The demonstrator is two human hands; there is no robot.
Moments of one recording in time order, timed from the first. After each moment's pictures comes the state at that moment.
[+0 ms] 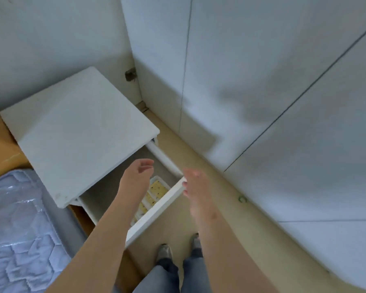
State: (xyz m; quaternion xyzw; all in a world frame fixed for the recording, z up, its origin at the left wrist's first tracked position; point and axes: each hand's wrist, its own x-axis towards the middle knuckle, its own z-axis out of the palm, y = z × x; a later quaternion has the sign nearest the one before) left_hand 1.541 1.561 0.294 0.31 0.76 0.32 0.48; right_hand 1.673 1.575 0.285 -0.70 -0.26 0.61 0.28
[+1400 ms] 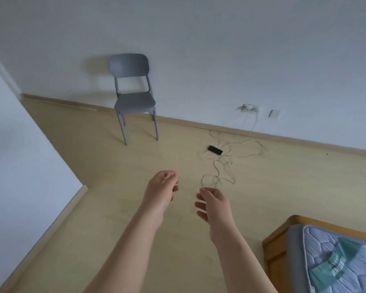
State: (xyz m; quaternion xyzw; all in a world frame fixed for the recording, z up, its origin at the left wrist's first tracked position) left_hand 2.587 0.967 0.427 0.74 0.03 -0.20 0.64; right_hand 2.521 0.866 0.406 -0.56 0.39 -0.06 0.73
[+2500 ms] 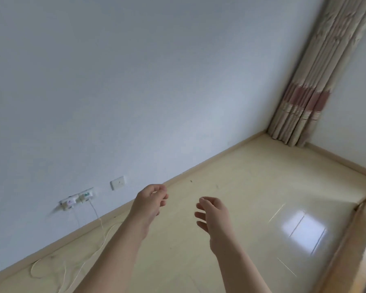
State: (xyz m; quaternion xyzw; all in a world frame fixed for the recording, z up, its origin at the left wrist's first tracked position) left_hand 2.863 0.070 0.430 0.67 -0.31 -0.46 0.49; right_hand 2.718 0.052 0.418 -0.37 0.58 -0.40 0.60
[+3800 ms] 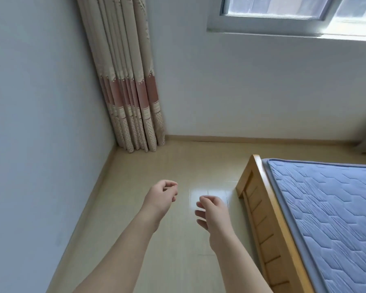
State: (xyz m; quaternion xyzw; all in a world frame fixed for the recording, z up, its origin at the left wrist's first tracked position) left_hand 2.172 -0.866 0.410 0.47 -0.62 -0.61 0.17; right_hand 2.089 -0.763 0.404 -0.04 0.69 -0.60 0.40
